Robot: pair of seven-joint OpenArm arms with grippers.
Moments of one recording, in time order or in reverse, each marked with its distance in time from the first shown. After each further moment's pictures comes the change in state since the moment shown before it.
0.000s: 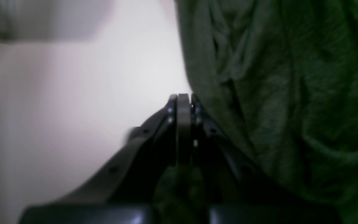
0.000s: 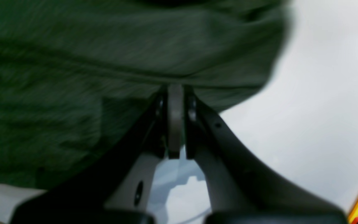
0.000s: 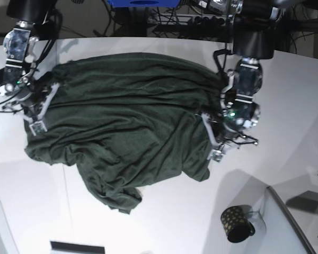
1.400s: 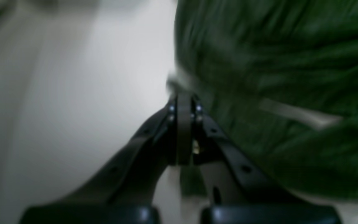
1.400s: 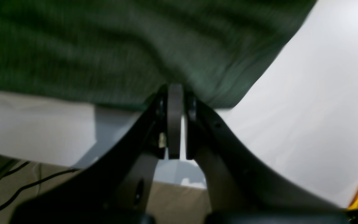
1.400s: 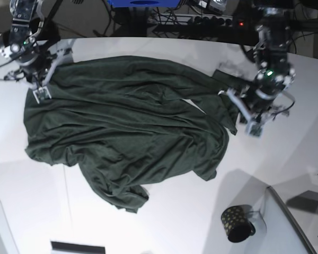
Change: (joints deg) left arm 22.2 -7.4 -10.5 29.3 -17.2 -0.3 2.0; right arm -15.4 -3.7 -0.6 12.1 -0.8 -0.4 3.7
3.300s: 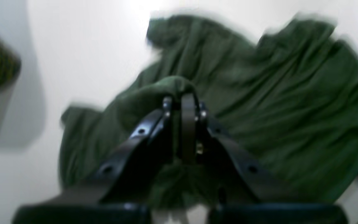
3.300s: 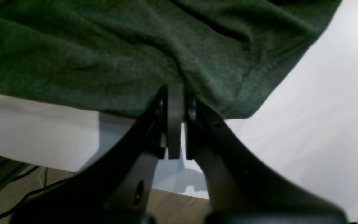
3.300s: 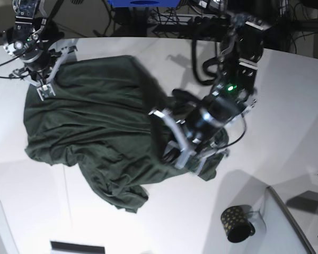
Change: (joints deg) left arm -11.4 8.1 22.1 9.7 -7.3 0.3 3.4; right arm -0.7 -0.1 -0.4 -1.6 0.5 0.0 4.0
